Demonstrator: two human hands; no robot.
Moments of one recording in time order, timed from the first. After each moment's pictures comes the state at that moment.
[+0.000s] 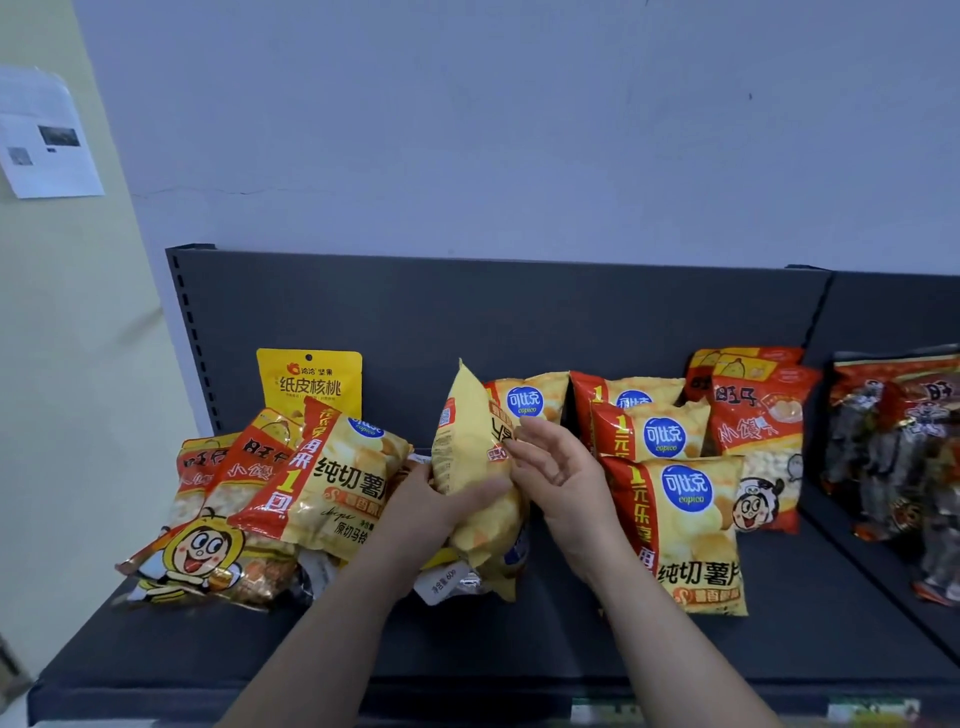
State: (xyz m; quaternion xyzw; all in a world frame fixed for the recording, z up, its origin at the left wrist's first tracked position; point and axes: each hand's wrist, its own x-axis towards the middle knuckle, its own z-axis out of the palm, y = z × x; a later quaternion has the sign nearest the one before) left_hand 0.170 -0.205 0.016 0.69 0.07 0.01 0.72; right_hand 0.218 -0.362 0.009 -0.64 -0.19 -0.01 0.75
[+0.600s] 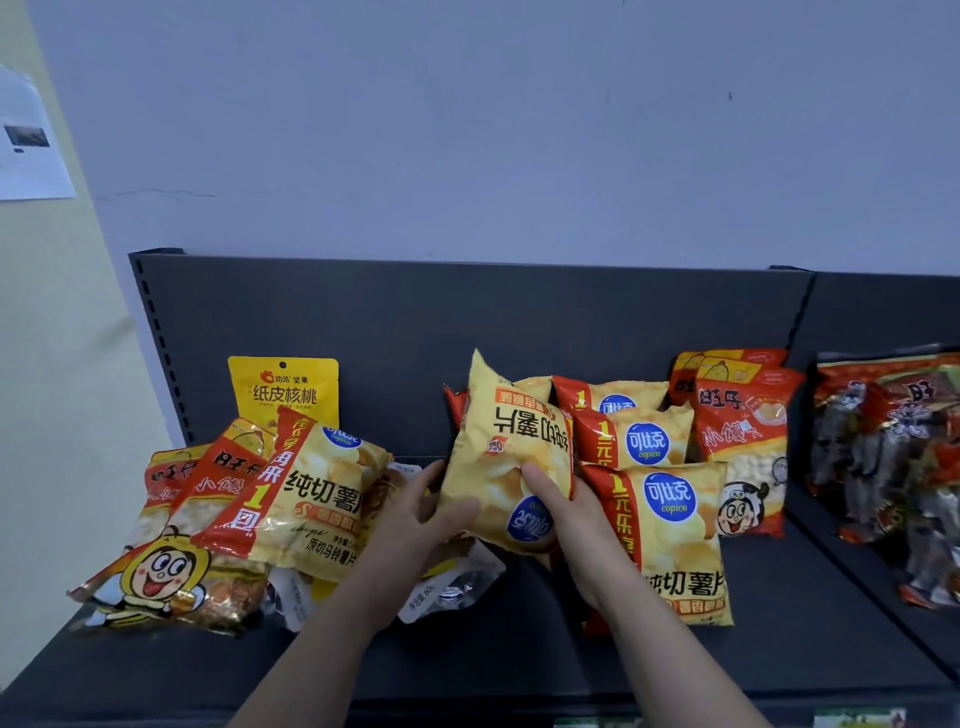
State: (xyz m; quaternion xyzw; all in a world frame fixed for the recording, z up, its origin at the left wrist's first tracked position) left_hand 0.179 -0.209 -0.009 0.66 -0.03 -0.01 0.75; right_hand 0.238 -0.386 -0.013 -0.66 -0.03 0.07 0.75
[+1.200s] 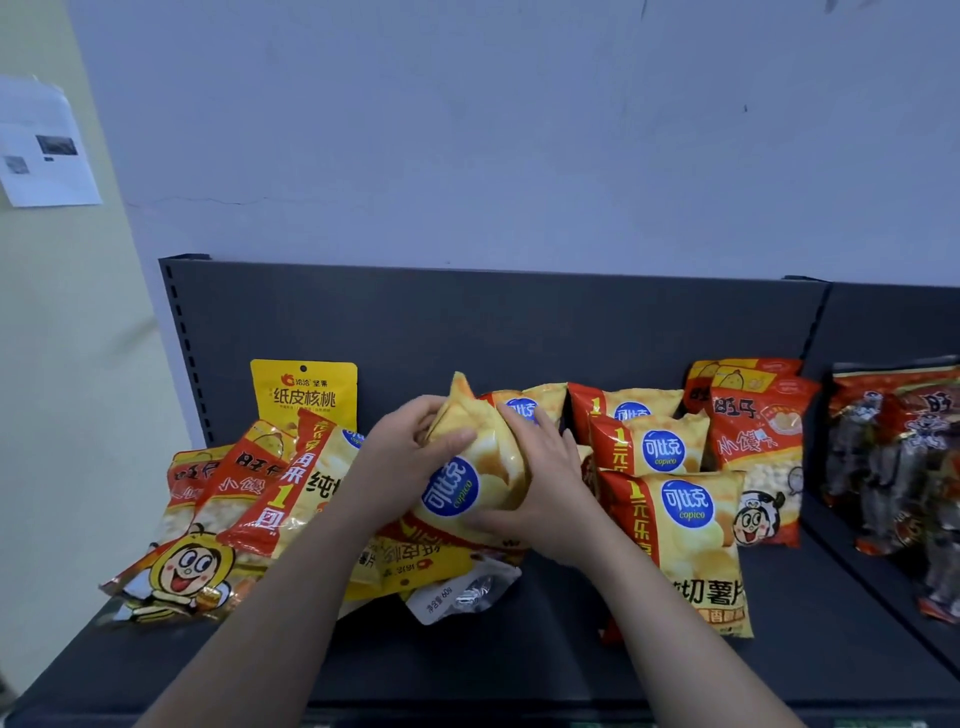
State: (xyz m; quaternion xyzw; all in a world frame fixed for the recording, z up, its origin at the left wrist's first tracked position) left_hand 0.192 -0.180 0.062 0.82 -0.06 0.17 0.55; right_hand 0.223 -0.358 0.035 -0.89 -0.28 -0.09 0.35
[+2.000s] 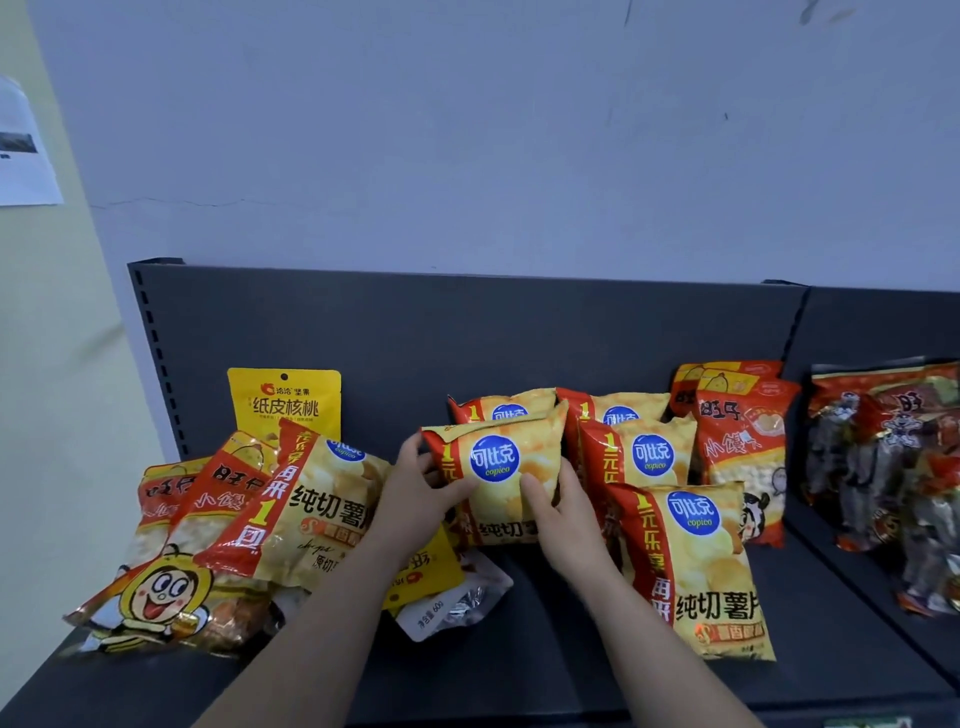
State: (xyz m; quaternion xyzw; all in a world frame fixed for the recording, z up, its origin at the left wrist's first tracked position) left_hand 0.238 -0.191 0.001 0.79 0.06 0.11 0.60; right_hand 0.252 -0.366 -0.017 -0.78 -0.10 -0.06 0.62
